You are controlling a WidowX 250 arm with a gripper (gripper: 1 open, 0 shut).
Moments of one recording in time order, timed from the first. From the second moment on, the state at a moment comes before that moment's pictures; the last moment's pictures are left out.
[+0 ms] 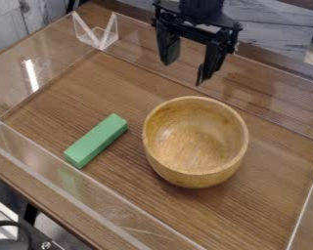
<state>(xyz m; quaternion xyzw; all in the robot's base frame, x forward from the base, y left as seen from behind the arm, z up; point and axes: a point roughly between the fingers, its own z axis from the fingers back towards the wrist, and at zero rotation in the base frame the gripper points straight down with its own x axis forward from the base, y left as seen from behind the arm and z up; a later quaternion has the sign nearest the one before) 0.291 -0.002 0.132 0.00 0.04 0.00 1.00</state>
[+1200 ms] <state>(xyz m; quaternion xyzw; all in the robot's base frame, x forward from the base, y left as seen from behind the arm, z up) 0.204 0.094 0.058 -0.01 -0.01 -0.08 1.00</state>
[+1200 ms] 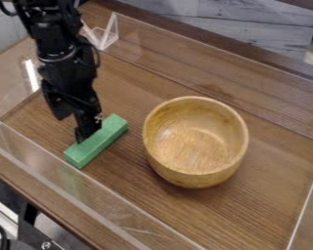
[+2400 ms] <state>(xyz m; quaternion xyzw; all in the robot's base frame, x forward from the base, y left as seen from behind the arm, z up) 0.226 0.079 0.037 -0.03 0.00 -0.07 1.00</state>
